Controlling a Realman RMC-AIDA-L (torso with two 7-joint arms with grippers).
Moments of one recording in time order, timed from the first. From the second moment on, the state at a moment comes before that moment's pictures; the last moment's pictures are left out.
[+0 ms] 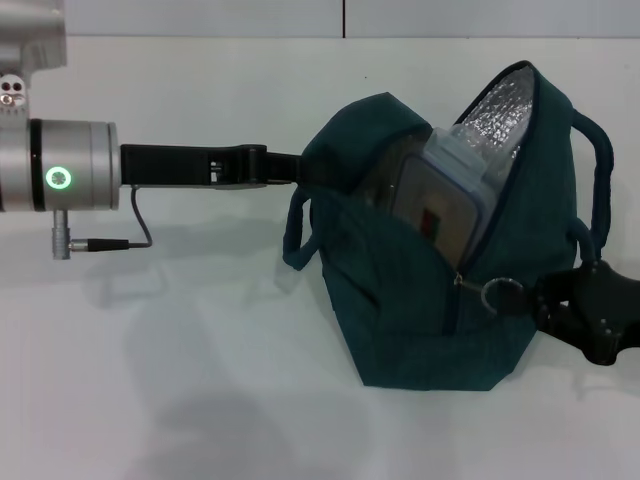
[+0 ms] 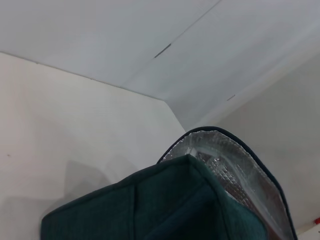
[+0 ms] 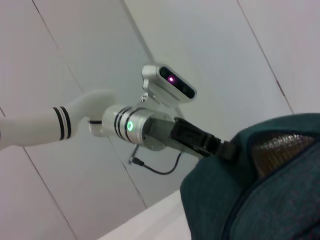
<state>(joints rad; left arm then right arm) -0.60 -2.07 0.87 0.76 1.89 1.59 -2.22 0.42 1.97 -1.01 -0.45 -1.61 -1.72 1.31</state>
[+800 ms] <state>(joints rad) -0.60 -2.07 0.87 0.74 1.82 1.59 -2.13 0.49 2.01 -0.99 -0.53 -1.53 -1.79 1.24</state>
